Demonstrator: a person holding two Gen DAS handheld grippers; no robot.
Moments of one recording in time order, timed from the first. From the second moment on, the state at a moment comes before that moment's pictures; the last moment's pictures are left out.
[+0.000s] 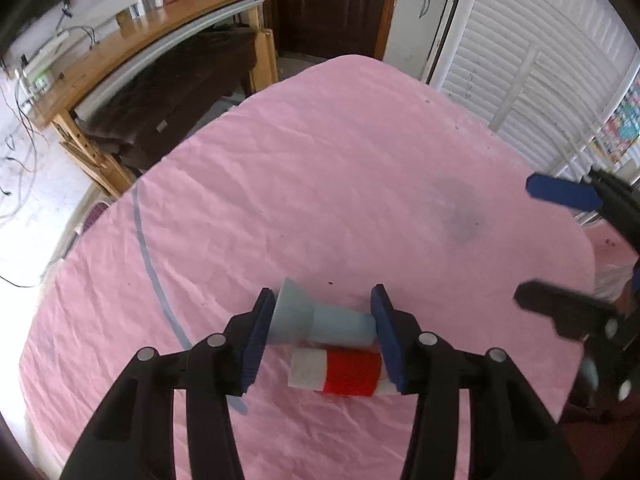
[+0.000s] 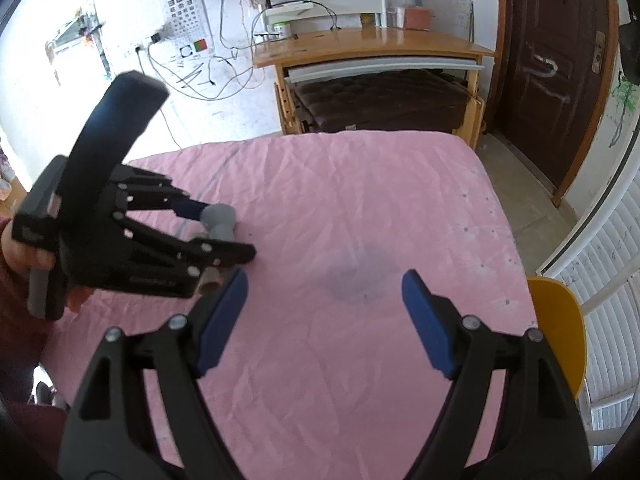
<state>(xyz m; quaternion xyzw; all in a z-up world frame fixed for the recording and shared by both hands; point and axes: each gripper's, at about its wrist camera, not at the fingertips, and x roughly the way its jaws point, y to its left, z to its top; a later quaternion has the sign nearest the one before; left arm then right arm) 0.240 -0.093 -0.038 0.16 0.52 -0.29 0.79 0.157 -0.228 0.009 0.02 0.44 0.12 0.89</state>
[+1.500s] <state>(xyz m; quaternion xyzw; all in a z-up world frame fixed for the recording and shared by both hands) 0.273 -0.129 0.002 0.12 0.49 -0.29 0.81 0.178 -0.287 0.000 0.01 0.44 0.04 0.90</state>
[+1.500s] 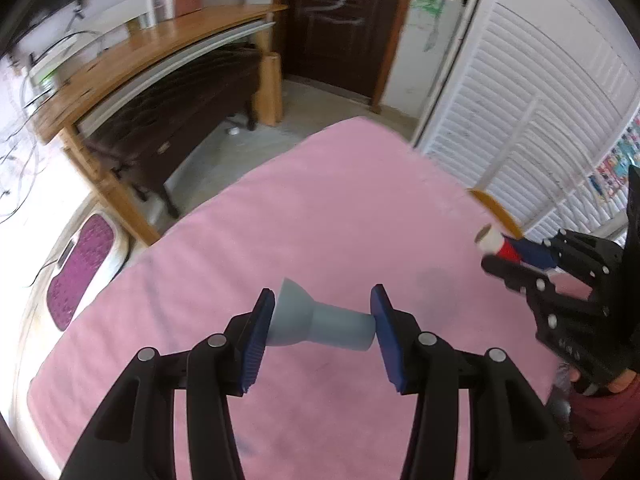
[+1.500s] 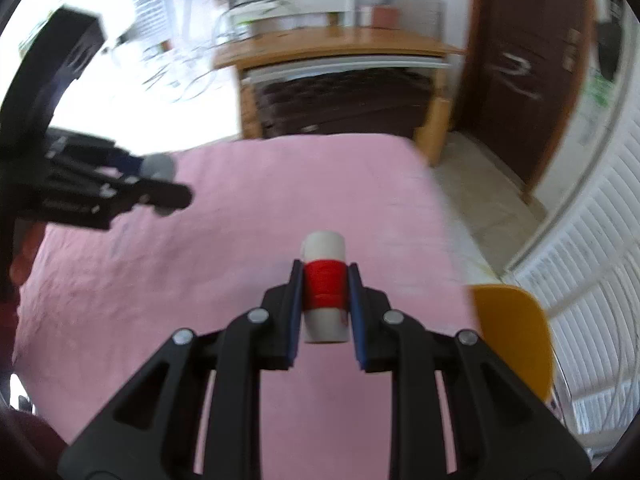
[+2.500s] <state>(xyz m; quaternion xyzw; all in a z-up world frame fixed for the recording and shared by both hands) 0.252 -0.416 -0.050 0.14 0.55 -0.41 0.71 0.138 -0.517 -0.111 0.20 0.48 -0.11 0.85</state>
